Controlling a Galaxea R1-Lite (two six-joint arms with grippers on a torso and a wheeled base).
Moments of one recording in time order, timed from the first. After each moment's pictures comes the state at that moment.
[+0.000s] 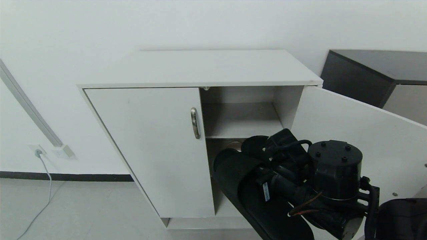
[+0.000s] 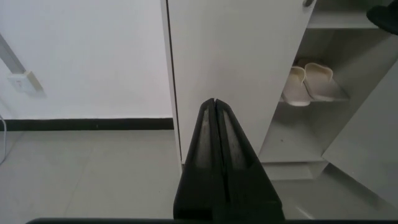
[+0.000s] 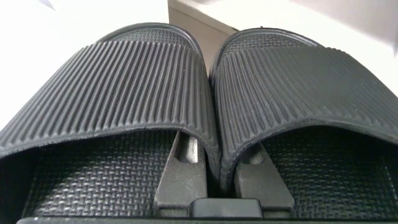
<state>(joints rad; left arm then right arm) 0.00 0.00 0.00 0.00 0.02 0.00 0.90 1.75 -0.69 -0.87 -0.35 -0.03</state>
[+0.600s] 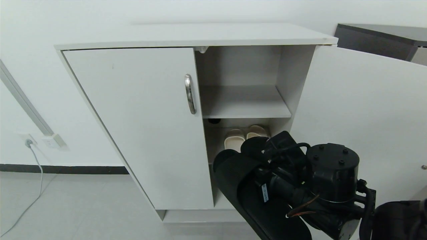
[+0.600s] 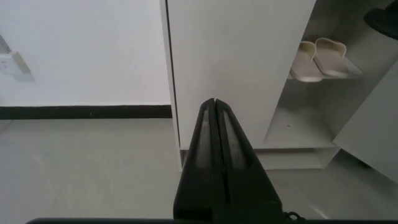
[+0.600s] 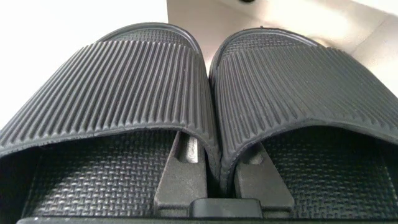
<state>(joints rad) 0.00 0.00 0.00 0.00 0.02 0.00 0.90 1.78 -0.68 -0.91 -0.35 -0.04</state>
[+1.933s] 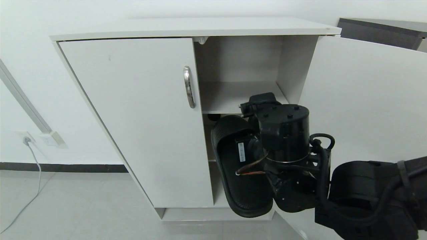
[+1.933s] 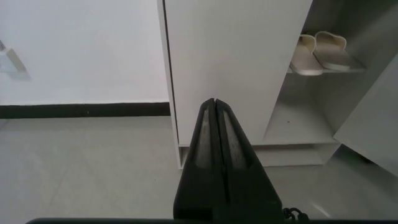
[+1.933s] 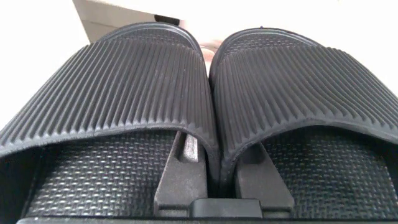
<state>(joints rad) 0.00 0.00 0.00 0.00 0.01 0.00 0.99 1.85 -1.15 -0.53 -0.83 0.06</state>
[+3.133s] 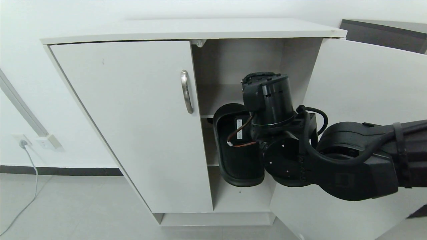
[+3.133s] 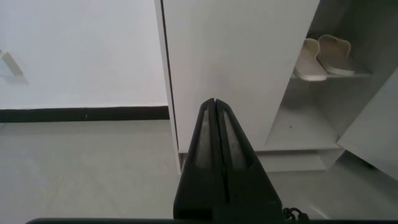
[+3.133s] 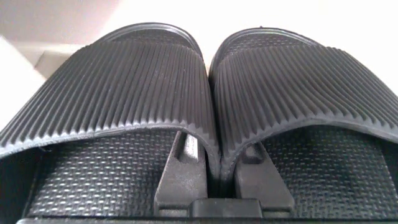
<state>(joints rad) 0.00 0.00 0.00 0.00 0.01 0.00 0.93 1.91 -1.43 -0.23 -0.86 0.21</state>
